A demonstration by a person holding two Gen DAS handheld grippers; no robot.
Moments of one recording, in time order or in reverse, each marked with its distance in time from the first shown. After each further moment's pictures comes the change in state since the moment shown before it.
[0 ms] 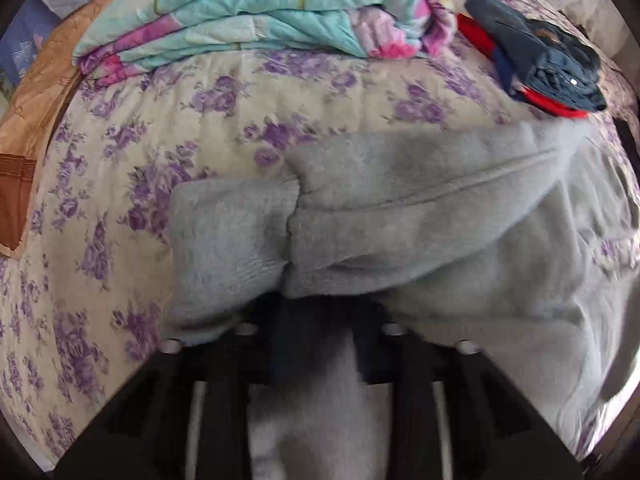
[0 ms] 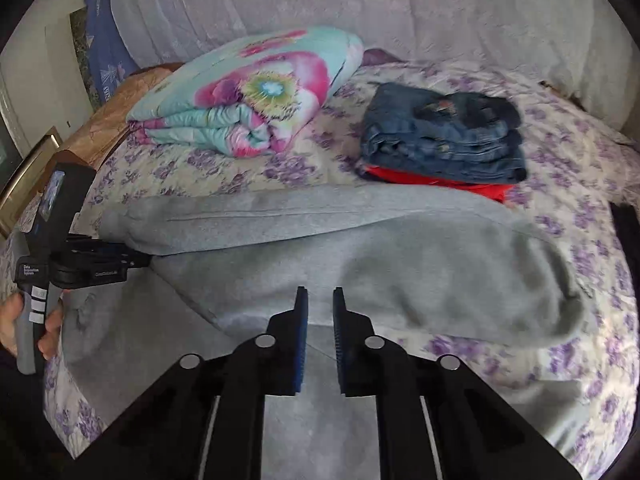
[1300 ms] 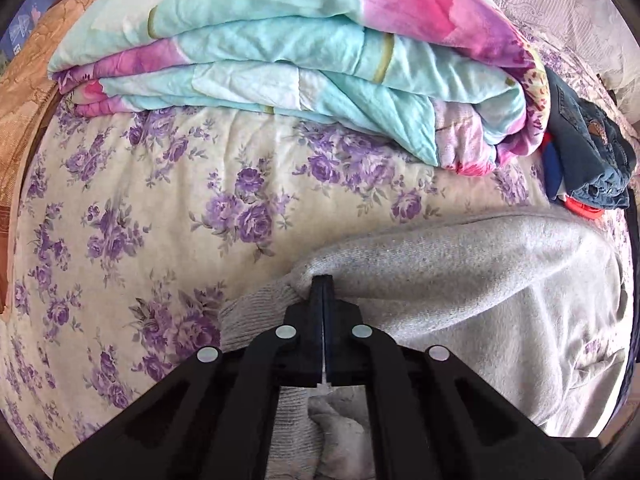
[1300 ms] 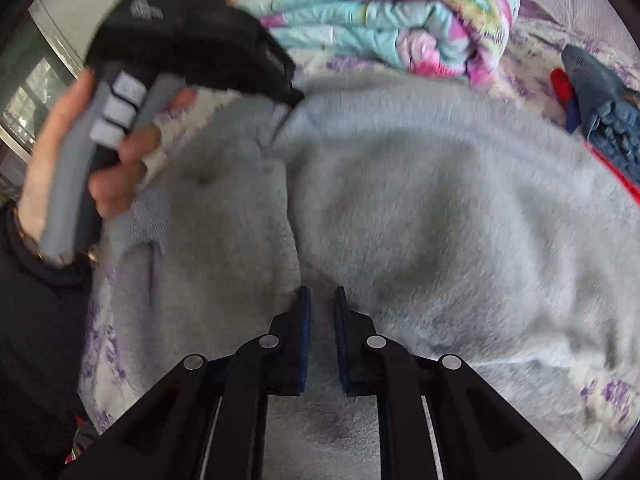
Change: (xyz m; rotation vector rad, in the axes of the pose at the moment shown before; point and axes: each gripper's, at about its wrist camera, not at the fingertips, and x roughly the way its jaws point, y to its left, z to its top) left arm 0.025 0.076 0.100 -0.123 0.037 -0.111; right arm 0.067 0.120 -0.021 -0.159 0.178 0.259
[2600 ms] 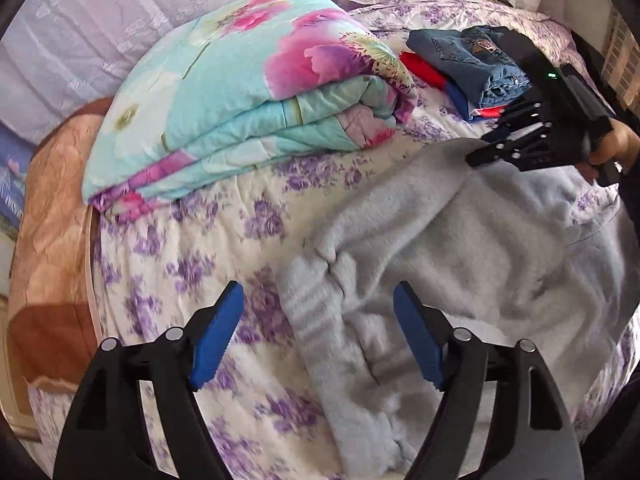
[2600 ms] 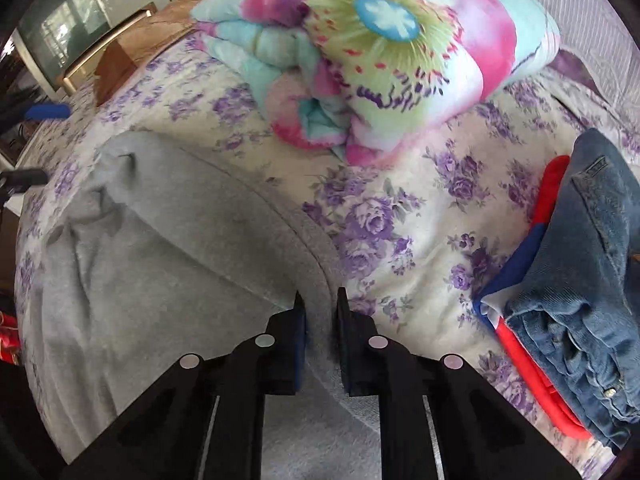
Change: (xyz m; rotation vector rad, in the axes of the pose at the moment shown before) left arm -0.093 -0.032 -0.051 0.511 -0.174 0.096; right arm -0.009 -0.140 0.106 -0.318 0.051 0.000
